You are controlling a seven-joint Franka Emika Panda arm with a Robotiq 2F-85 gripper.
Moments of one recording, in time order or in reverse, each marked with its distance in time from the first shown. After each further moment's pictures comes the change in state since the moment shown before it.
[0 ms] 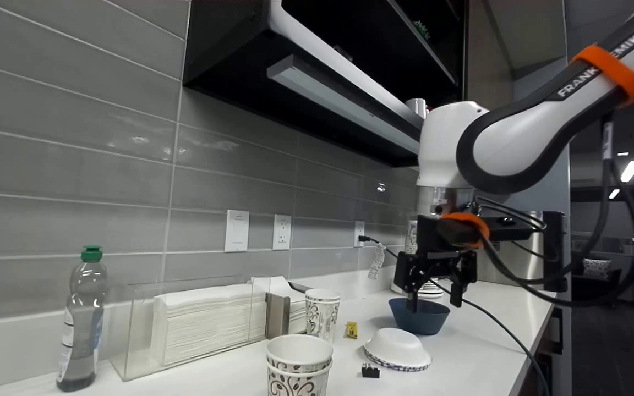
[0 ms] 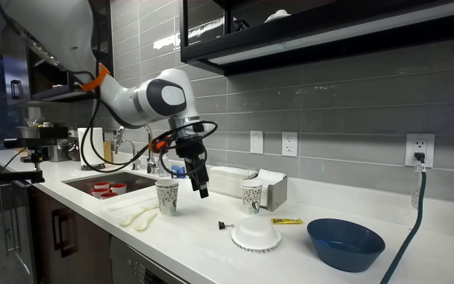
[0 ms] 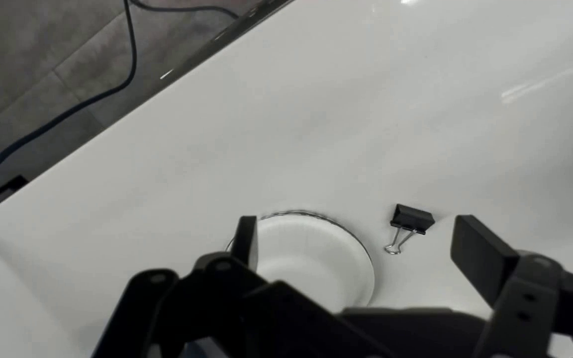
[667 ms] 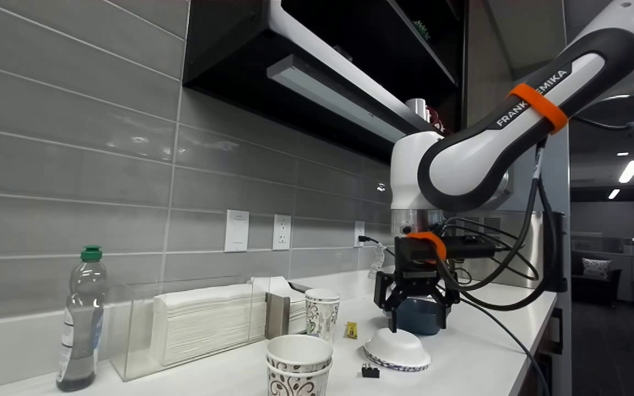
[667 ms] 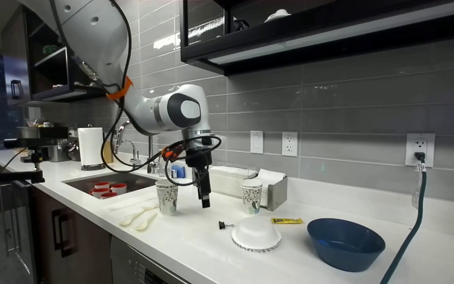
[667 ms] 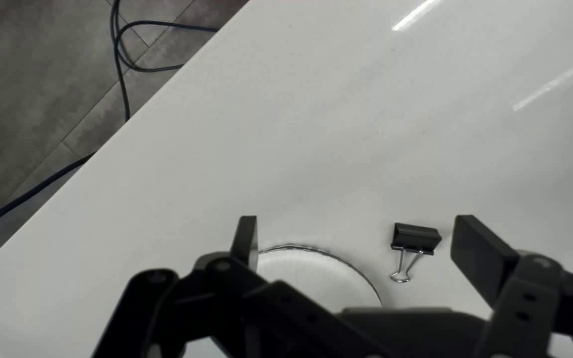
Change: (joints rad) arm 0.075 0.181 -0.072 0.124 0.017 -0.045 0.131
